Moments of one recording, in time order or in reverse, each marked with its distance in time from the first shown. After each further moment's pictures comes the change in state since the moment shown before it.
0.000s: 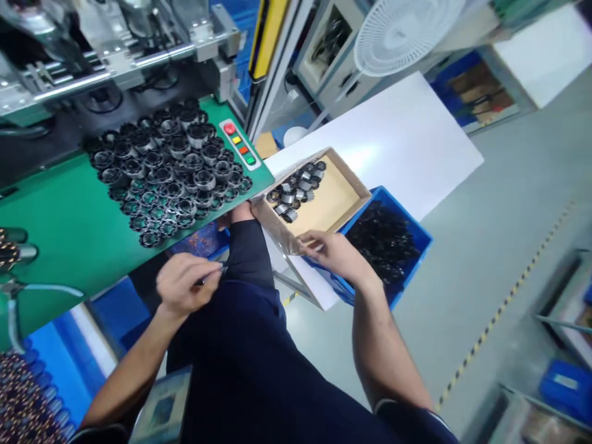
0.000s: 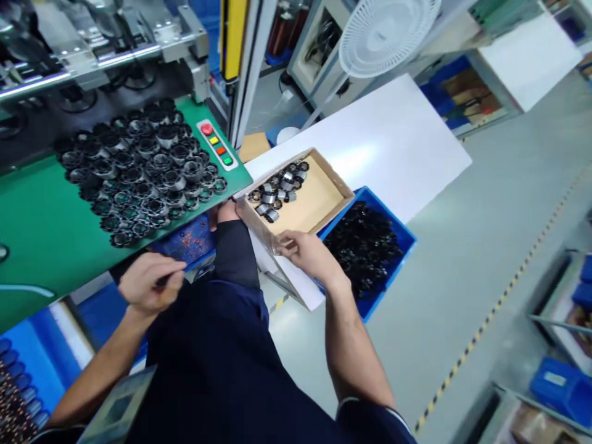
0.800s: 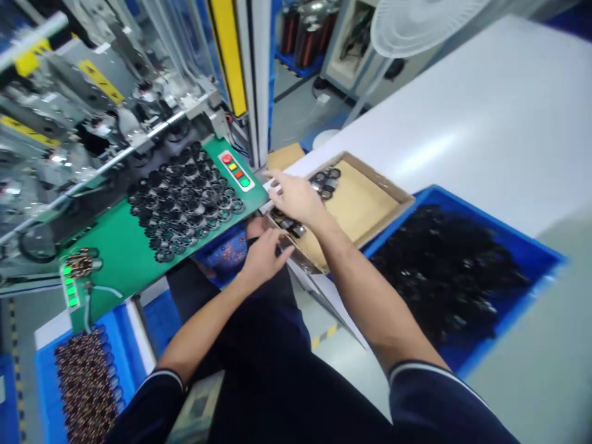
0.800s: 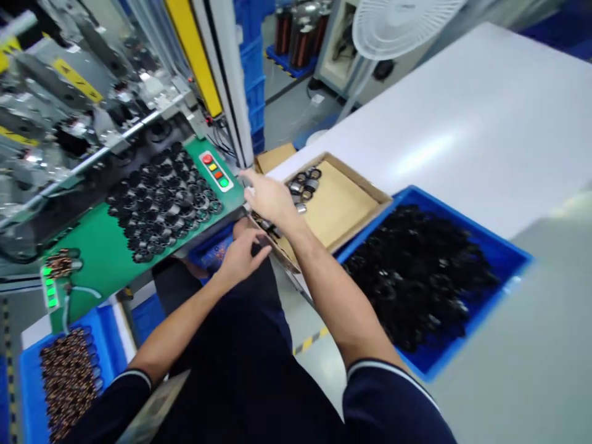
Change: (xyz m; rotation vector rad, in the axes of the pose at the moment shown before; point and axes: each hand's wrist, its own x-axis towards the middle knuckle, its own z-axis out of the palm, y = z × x) left_hand 0.080 0.046 0.193 0.068 -0.680 -0.294; right_hand 0.174 -0.031 -0.024 0.013 0.366 -0.276
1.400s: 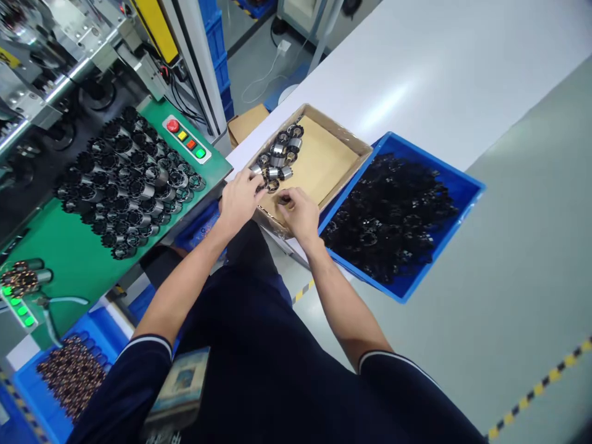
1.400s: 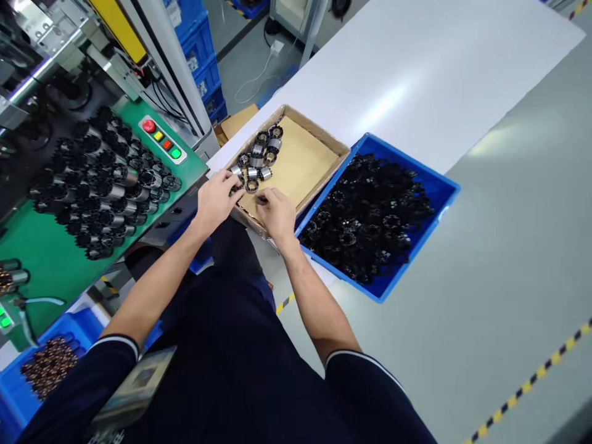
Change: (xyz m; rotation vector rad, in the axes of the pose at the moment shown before) left_hand 0.087 0.019 -0.019 0.322 -0.038 0.070; right_hand -0.152 0.071 0.051 0.162 0.182 0.411
